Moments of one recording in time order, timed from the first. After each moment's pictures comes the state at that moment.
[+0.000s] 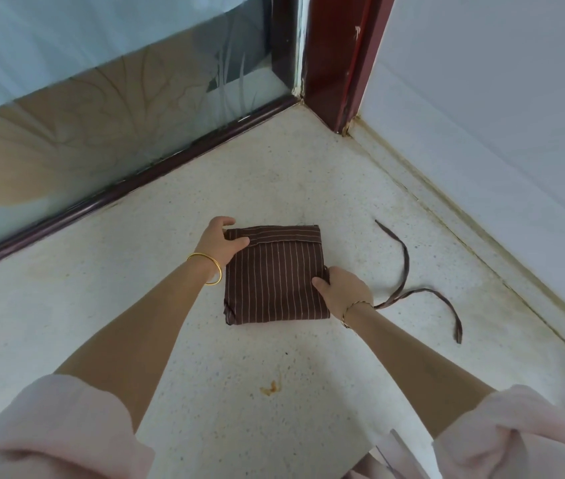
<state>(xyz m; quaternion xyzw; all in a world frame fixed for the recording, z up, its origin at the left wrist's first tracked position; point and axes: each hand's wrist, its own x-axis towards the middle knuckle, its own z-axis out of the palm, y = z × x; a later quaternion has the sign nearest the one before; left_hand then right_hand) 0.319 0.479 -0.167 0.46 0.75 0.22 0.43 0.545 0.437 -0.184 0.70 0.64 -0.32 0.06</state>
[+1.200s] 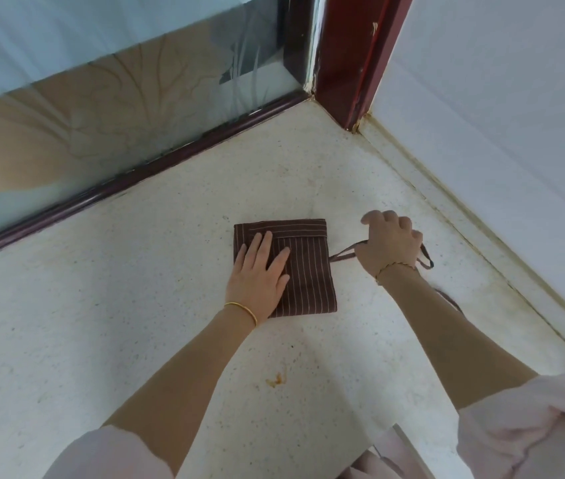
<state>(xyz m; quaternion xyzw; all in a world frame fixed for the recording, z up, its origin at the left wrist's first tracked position) 0.362 0.409 -0.199 0.77 0.63 -0.04 0.09 0.568 0.472 -0.128 0.74 0.67 -0.11 0.02</state>
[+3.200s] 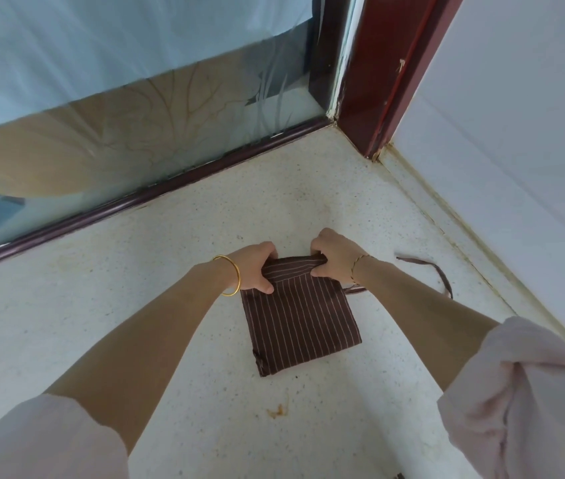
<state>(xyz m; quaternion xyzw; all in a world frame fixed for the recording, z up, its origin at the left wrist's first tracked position) 0.323 0.482 -0.139 0.67 0.62 -0.07 0.40 0.512 0.534 -0.150 0.47 0.83 -0.28 0.11</state>
